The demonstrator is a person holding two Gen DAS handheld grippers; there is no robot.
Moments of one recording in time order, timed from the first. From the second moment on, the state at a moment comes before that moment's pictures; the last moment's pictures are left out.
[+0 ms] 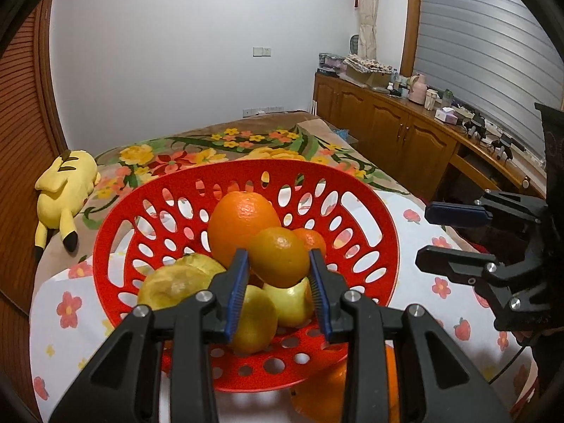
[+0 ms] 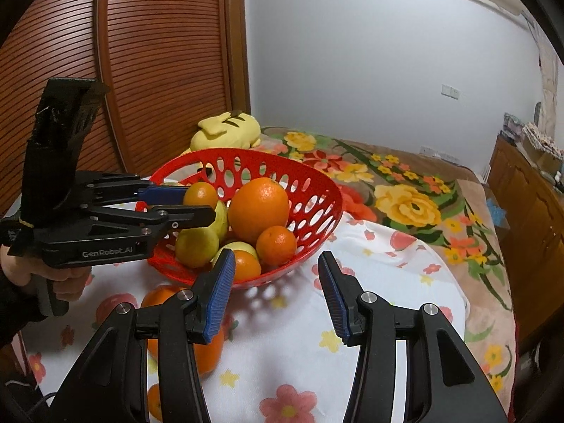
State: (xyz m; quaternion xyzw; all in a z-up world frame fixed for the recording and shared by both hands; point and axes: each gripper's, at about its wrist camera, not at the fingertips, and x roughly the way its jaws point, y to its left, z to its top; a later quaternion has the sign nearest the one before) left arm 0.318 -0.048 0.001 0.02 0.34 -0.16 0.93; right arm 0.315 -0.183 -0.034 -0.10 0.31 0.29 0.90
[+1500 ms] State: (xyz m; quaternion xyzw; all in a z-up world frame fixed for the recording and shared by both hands) left arm 0.183 -0.011 -0.030 0.00 0.37 -0.16 0.92; right arm 0.199 -0.177 -0.100 -0.03 0.36 0.27 0.89
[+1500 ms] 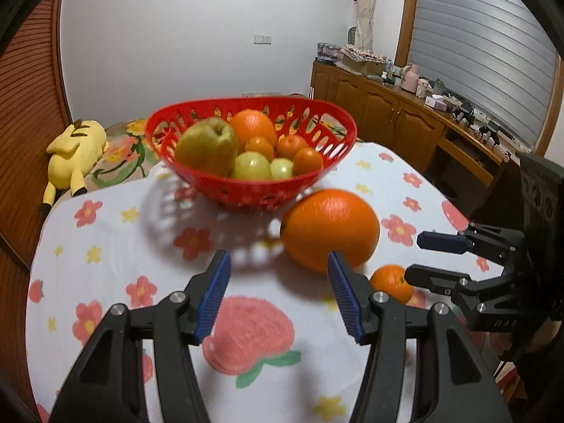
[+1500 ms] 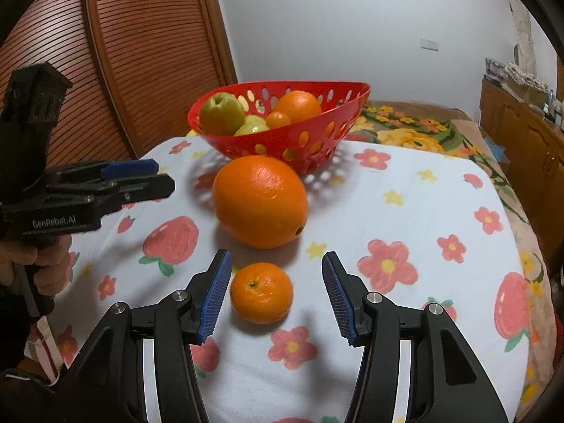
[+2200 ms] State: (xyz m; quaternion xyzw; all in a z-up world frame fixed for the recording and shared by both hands) left arm 0.178 -0.004 -0.058 -0.01 0.39 -0.16 0.91; right arm 0.209 -0.161 -0.125 -0.03 0.42 0.28 0.87
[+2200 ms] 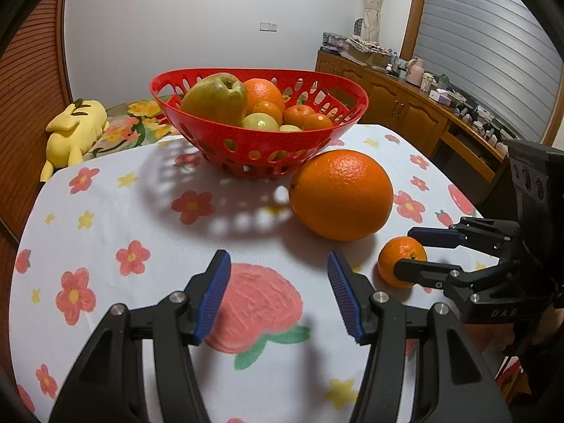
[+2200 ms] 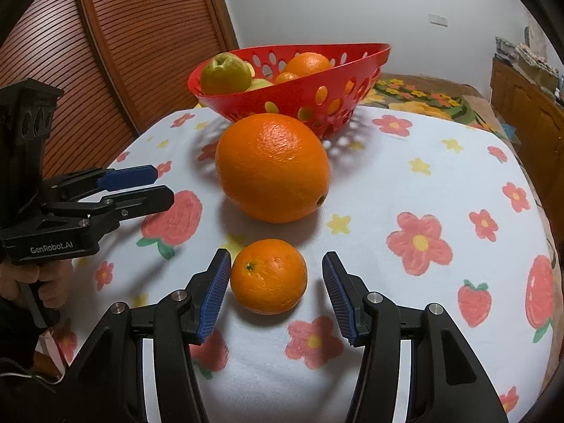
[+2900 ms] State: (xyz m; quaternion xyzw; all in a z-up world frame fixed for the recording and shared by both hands) left arm 0.191 -0.039 -0.046 -0.01 0.38 -0.18 0.91; right arm 0.197 -0.192 -0.126 -0.02 0.41 0.27 0.87
